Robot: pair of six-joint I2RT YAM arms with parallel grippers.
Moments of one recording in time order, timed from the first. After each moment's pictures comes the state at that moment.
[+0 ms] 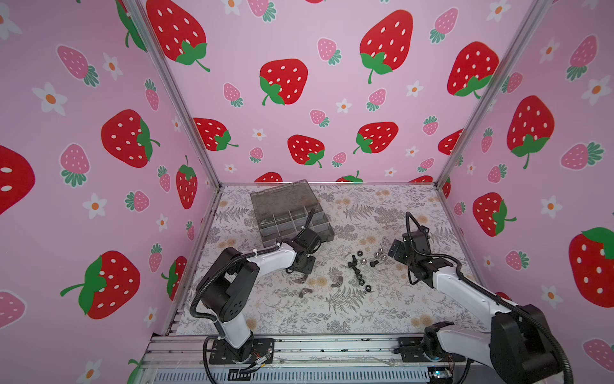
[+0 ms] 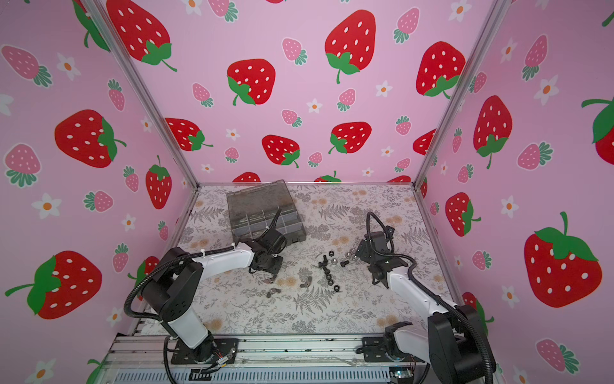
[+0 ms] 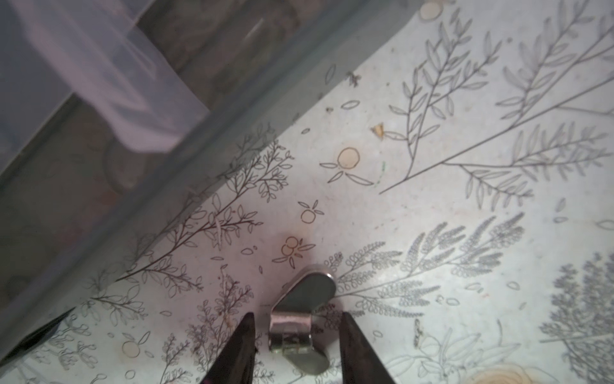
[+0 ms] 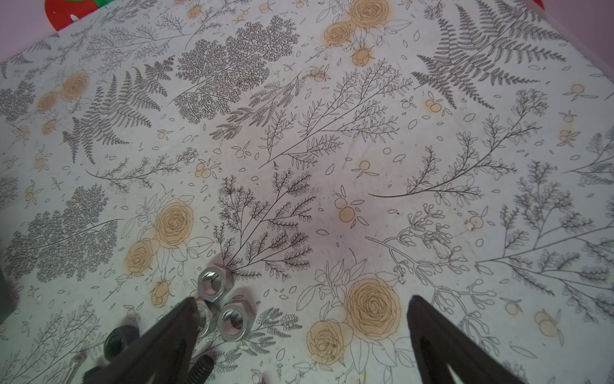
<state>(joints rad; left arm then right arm) -0.62 1.72 0.98 -0.53 -0.15 -0.29 0.39 1.19 0.58 -0.24 0.35 0.61</state>
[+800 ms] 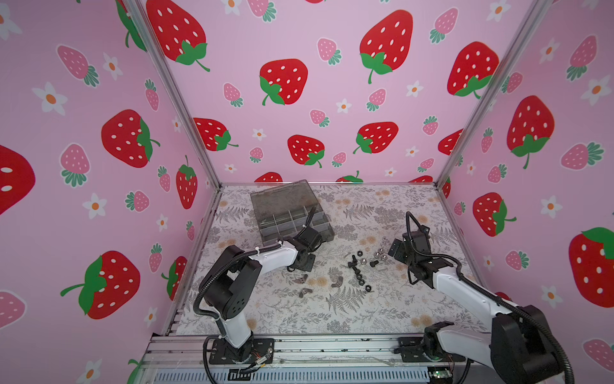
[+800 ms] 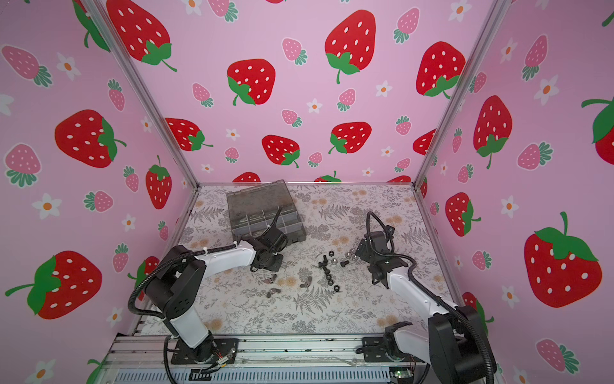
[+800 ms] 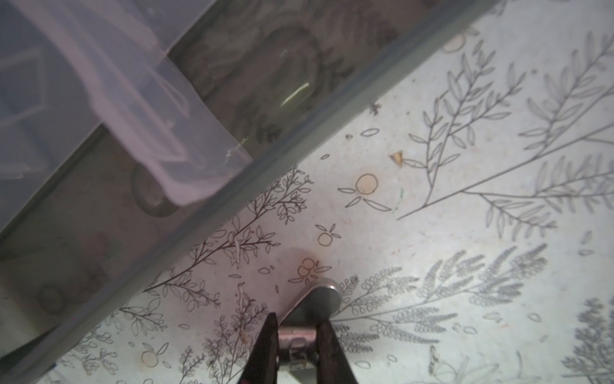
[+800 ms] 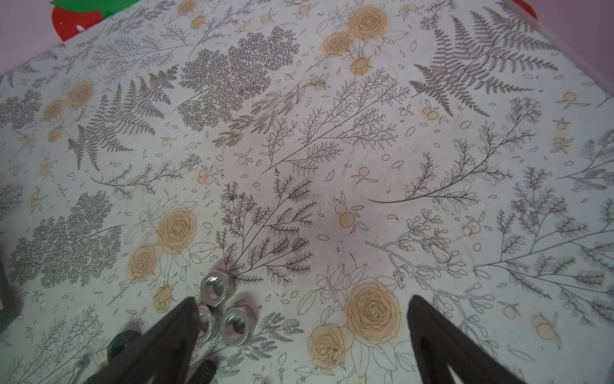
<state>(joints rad) -0.62 1.75 1.01 -0.54 -0.19 -0.30 0.40 1.19 0.58 -0.23 0.37 0.61</state>
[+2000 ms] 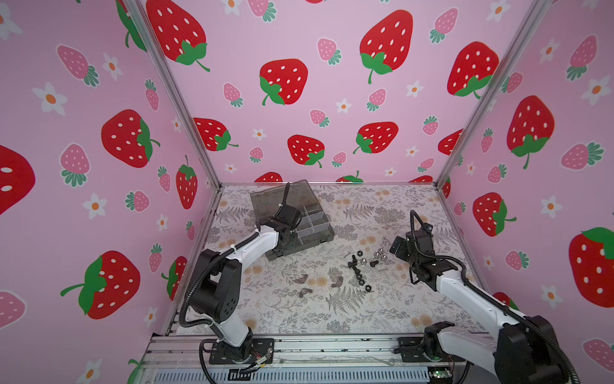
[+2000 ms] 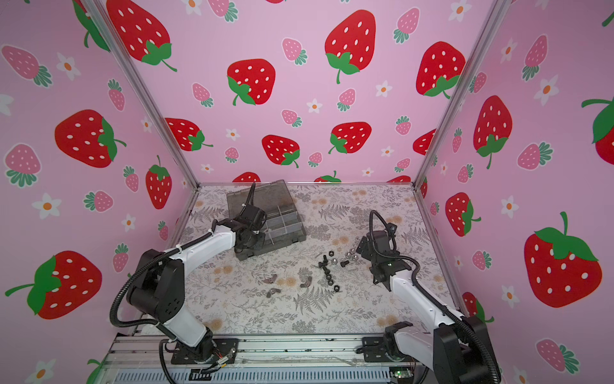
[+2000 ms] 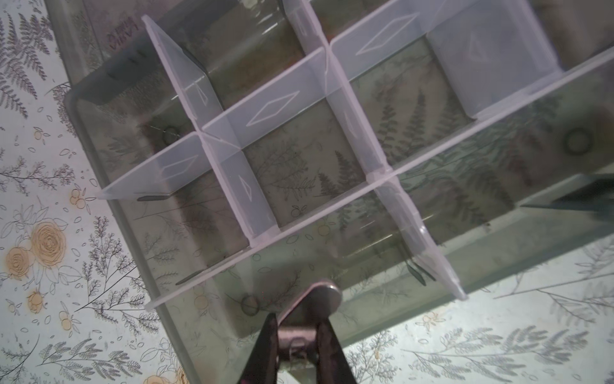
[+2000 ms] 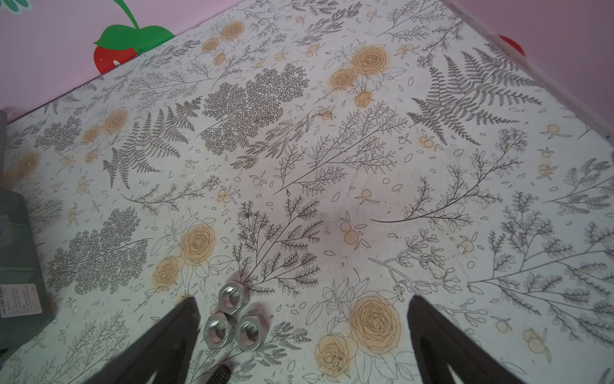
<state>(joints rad) -0.40 1.69 1.16 -0.65 -0.24 -0.17 0.40 1.13 0.58 -0.21 0.37 0.59</state>
